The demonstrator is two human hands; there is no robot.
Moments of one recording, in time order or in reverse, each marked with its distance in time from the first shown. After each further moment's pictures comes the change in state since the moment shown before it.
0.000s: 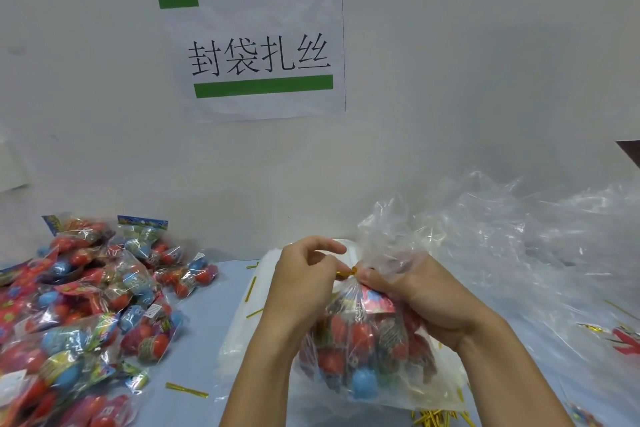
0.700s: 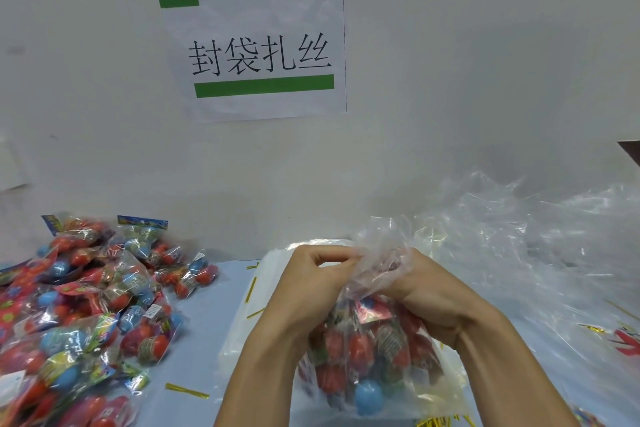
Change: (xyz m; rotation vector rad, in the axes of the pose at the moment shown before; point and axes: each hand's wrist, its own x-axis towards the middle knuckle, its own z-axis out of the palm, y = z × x) left_hand -0.007 0.010 -0.001 -0.144 -0.256 0.112; right_hand -0.007 -0.024 0.013 -0.074 -0.265 -0.022
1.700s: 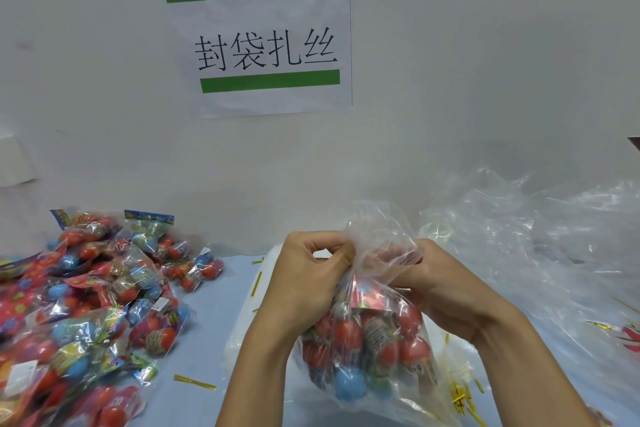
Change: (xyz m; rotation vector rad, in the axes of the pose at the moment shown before) left_hand -0.001 0.000 -0.013 0.144 0.046 0.193; right_hand -0.002 0.008 -0.012 0.002 0.090 0.005
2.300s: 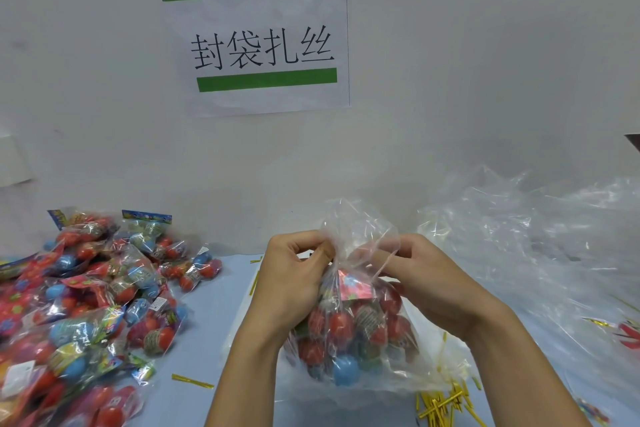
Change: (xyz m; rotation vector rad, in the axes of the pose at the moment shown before) left_hand 0.002 -0.016 -0.007 0.060 0.116 -0.040; right_hand 0.005 -0.004 0.010 -0.097 0.089 -0.010
